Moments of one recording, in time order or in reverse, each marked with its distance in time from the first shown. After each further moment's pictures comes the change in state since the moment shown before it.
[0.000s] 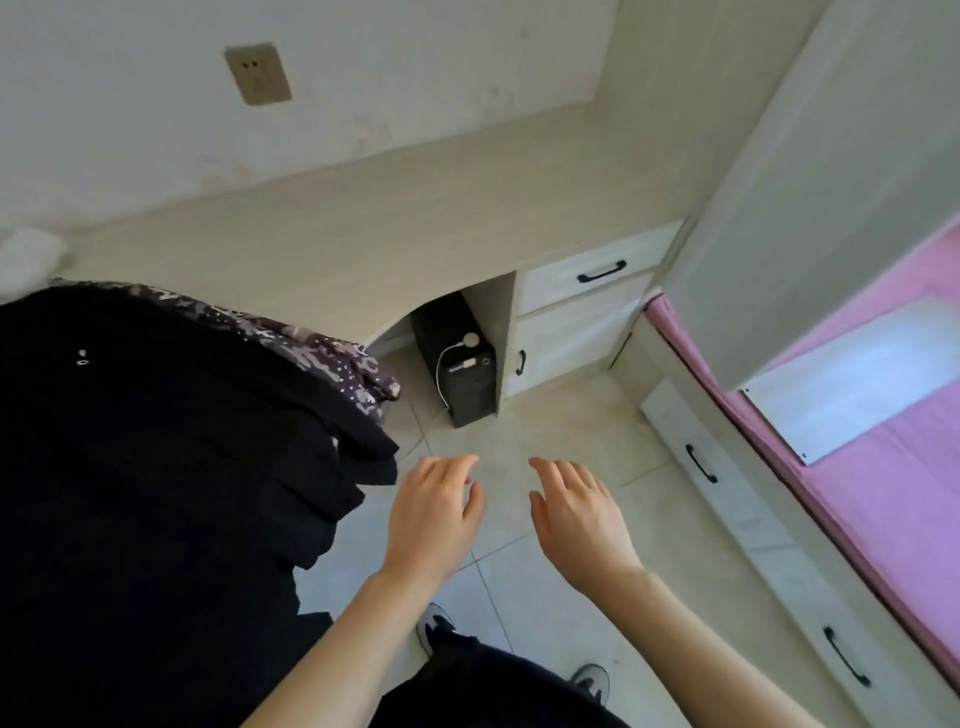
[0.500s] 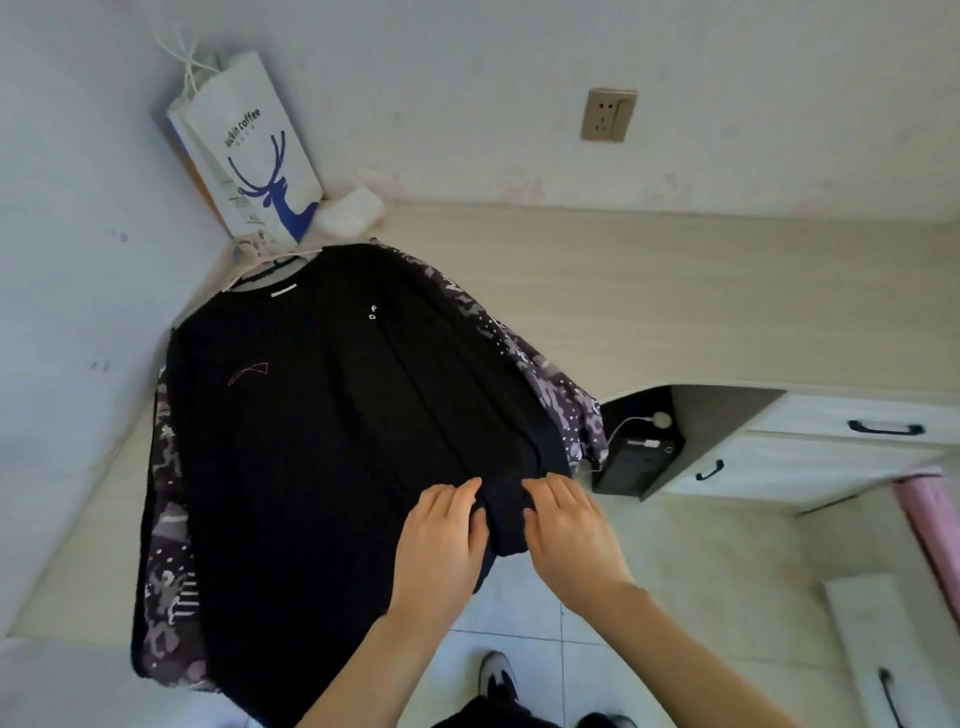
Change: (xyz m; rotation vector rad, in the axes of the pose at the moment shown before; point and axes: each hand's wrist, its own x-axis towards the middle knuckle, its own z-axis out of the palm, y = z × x) left_hand -0.062 -0.197 -0.107 0.139 0.329 -0.523; right_hand 0.131 -0.237 0.098 0.130 -0.098 -0.618
